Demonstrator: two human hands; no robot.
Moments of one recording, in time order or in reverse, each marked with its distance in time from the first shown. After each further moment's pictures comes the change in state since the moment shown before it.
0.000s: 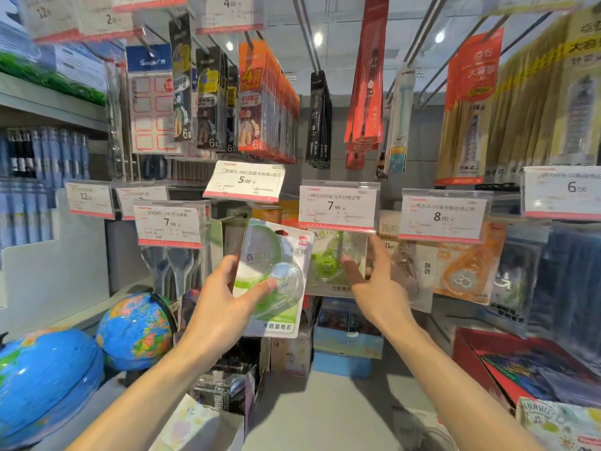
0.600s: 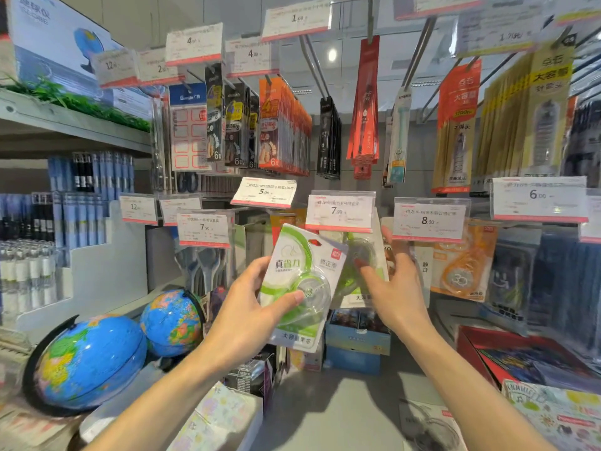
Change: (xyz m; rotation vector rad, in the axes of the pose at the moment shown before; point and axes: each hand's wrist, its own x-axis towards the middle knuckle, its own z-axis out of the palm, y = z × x) left_hand -0.048 0.042 -0.005 0.009 -0.072 0.100; right_hand -0.036 -0.016 -0.027 0.338 0.122 -0.077
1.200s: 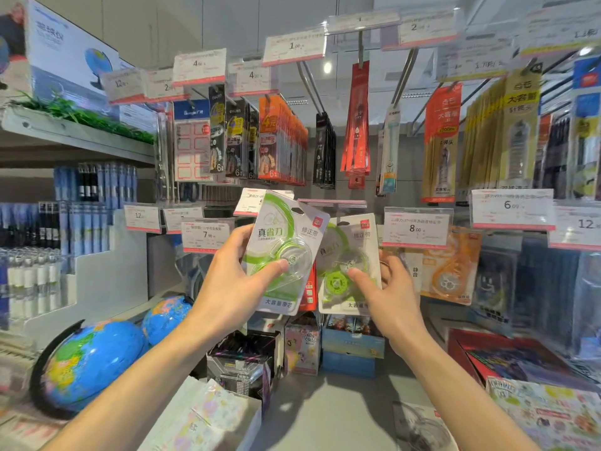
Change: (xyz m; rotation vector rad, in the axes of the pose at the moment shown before) left_hand 0.010 0.046 -0.024 0.038 0.106 0.094; right_hand -0.017 -0.013 -0.008 0.234 -0.069 0.018
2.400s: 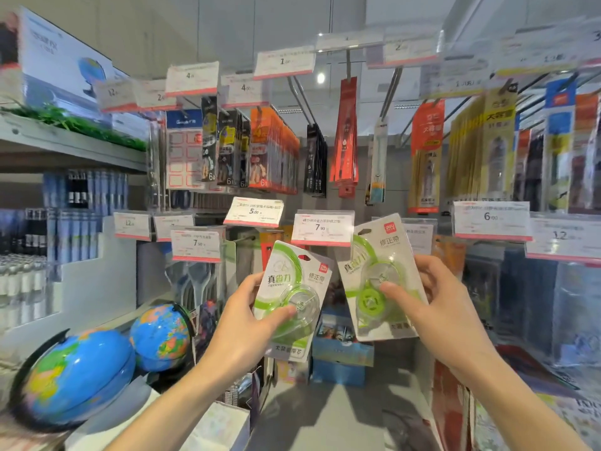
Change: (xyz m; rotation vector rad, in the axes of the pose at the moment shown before) left_hand -0.029 -0.026 0.033 -0.054 -0.078 -0.154; right_hand -0.035 -0.053 -0.072 -0.162 -0.032 -0.107
